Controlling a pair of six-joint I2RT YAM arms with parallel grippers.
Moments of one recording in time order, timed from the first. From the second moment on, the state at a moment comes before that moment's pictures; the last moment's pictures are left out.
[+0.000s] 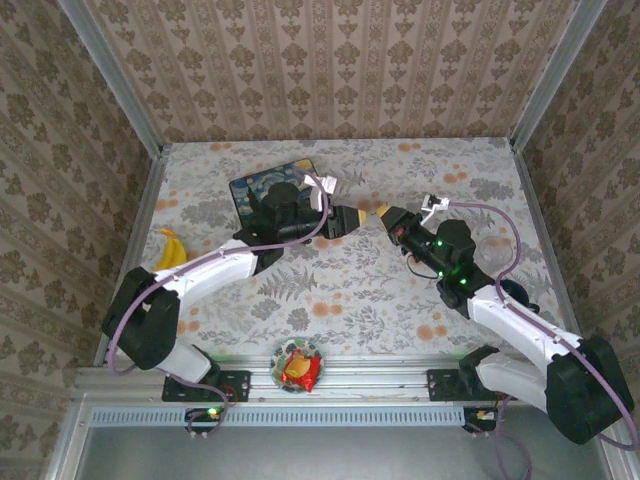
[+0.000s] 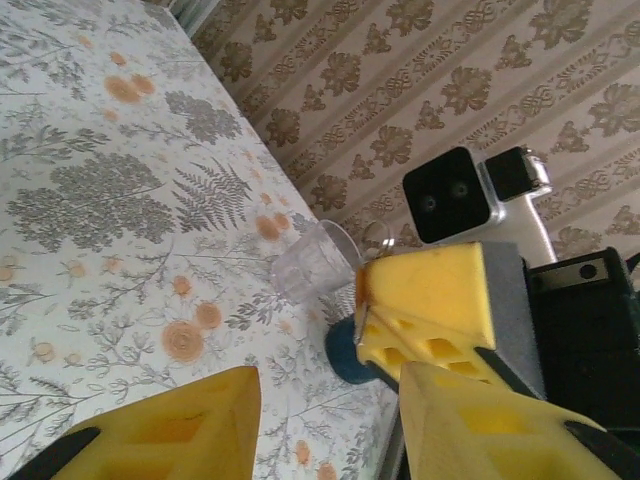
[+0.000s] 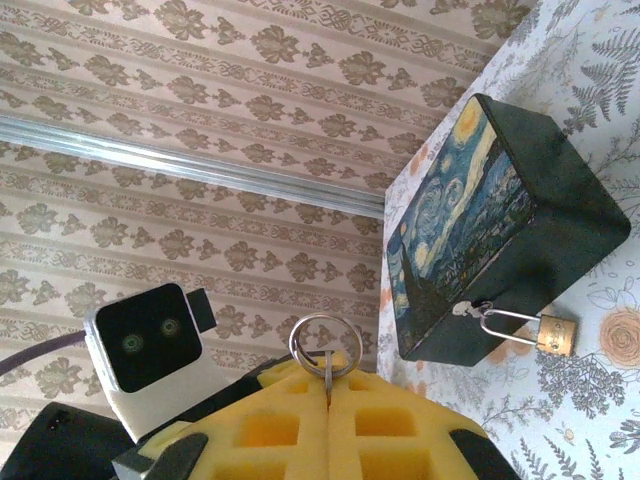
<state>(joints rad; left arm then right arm) -0.73 1.51 0.99 0.33 0.59 -0.72 0.42 1.07 0.53 0.50 -0.22 1.28</state>
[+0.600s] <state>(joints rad) -0.74 1.56 1.01 0.38 0.67 -0.76 0.44 1.08 0.54 0.52 -0.23 1.28</state>
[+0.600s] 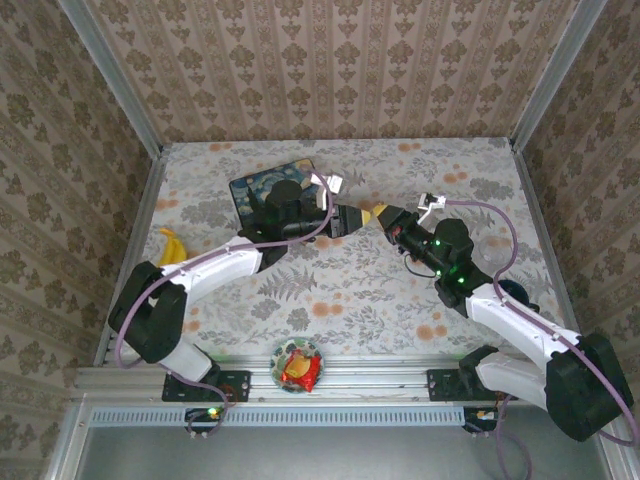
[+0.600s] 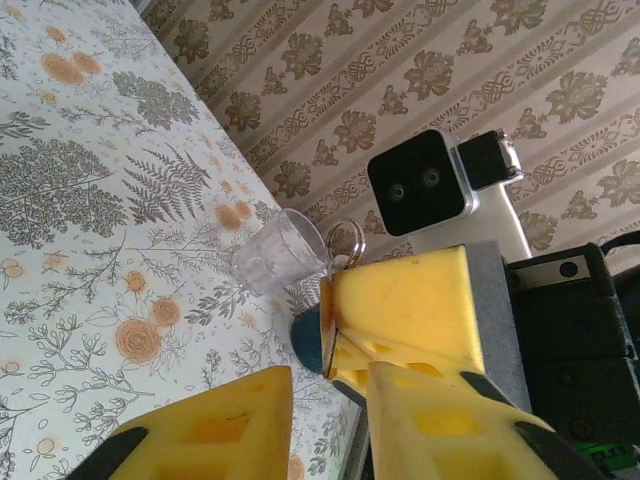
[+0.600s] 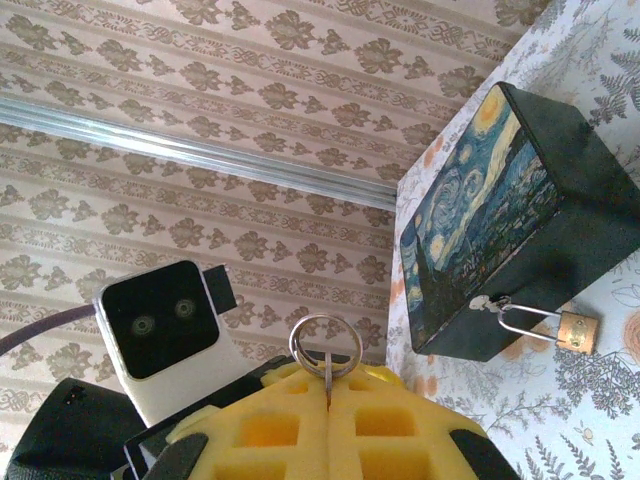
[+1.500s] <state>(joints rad) -0.72 1.57 1.01 0.46 0.71 -0.86 0.46 1.10 0.57 0.52 -0.22 1.25</state>
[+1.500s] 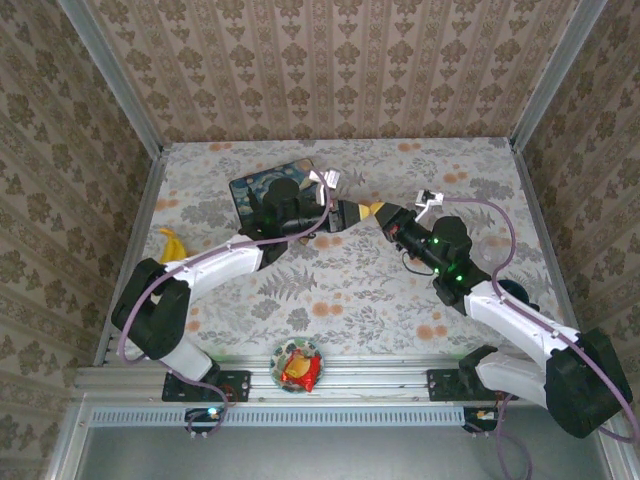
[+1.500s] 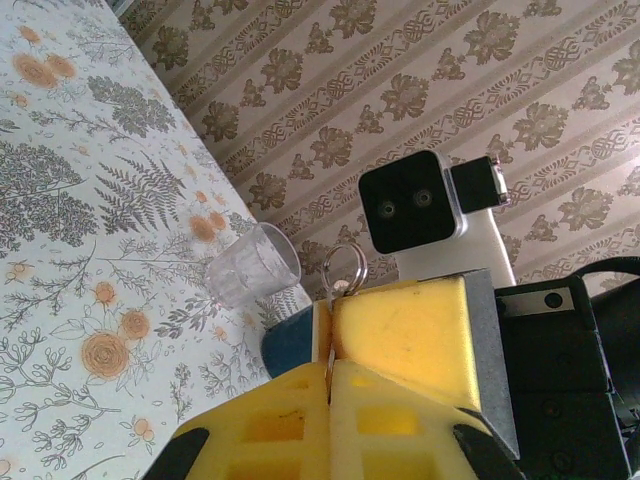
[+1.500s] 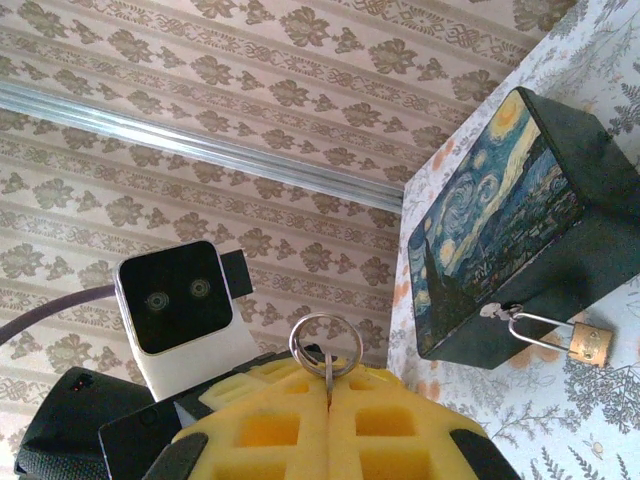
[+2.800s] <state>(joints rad) -0.76 1.38 1.45 -0.92 0.56 0.26 0.44 0.77 0.69 -0.13 -0.43 0.45</state>
